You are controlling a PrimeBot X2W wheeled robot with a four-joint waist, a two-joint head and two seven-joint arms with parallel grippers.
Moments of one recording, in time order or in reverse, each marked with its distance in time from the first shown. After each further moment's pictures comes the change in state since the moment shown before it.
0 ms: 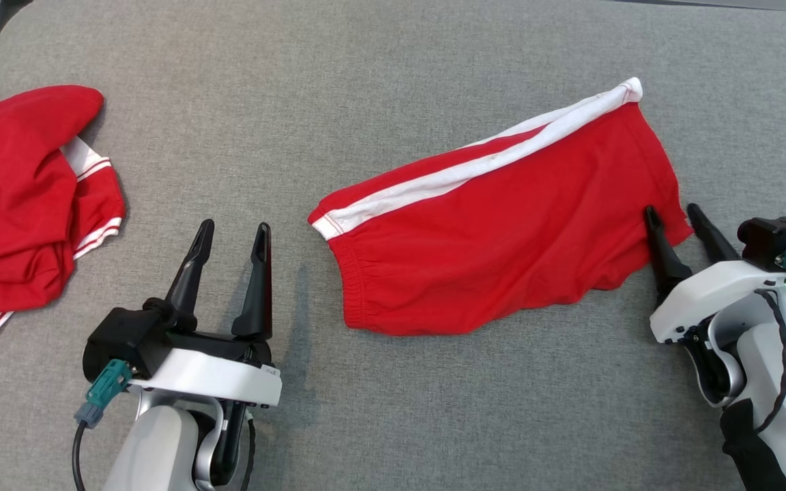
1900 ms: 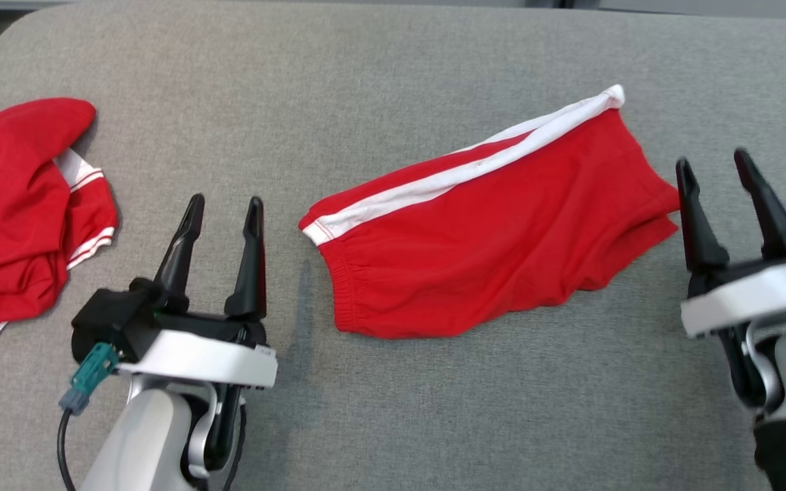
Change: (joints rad) left arm -0.052 0.087 -0.110 -0.061 -0.121 0.113 0.000; right arm 0.097 -0.068 -0.031 -0.363 -0.059 0.000 -0.107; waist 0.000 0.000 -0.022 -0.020
